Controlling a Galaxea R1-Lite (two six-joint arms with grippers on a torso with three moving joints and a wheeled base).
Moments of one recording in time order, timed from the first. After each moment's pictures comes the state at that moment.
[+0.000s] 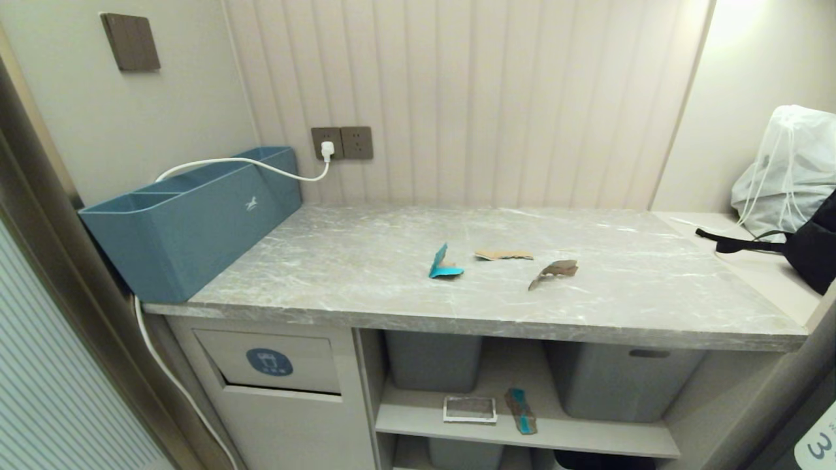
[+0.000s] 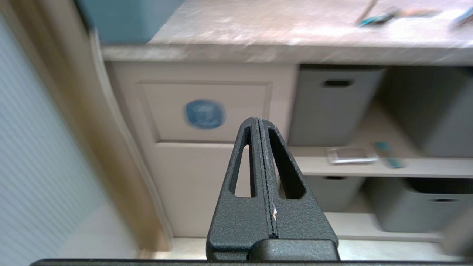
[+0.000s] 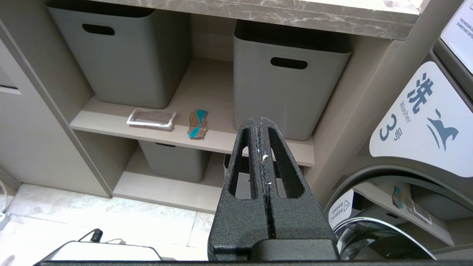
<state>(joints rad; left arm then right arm) 0.00 0.10 -0.18 0.12 -0.06 0.00 0.00 0.00 -0.11 0.29 0.02 -0.06</state>
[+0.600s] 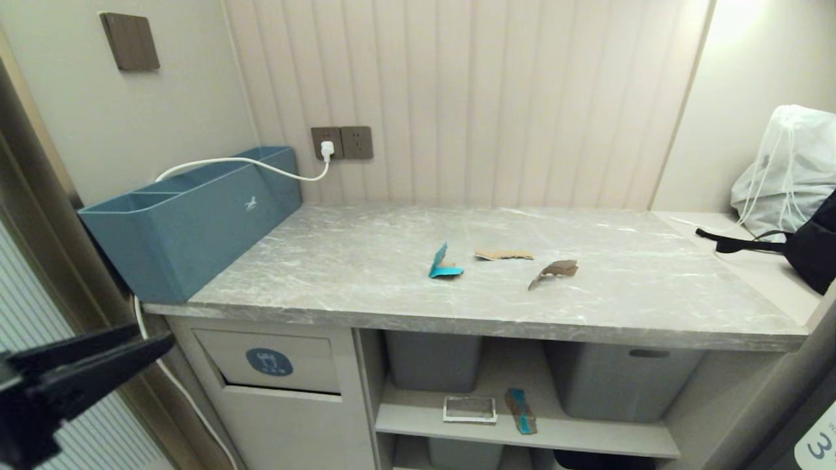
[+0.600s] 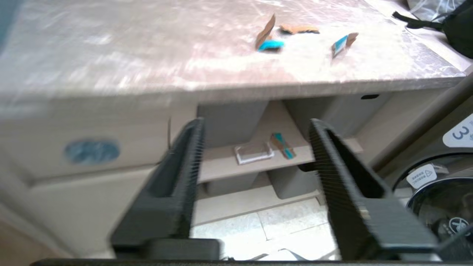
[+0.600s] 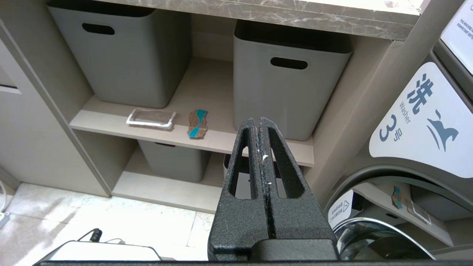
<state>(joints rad) -0.15 0.93 -0.53 -0.21 -0.30 -0.13 0.00 0.00 -0.11 0.29 0.02 -0.06</state>
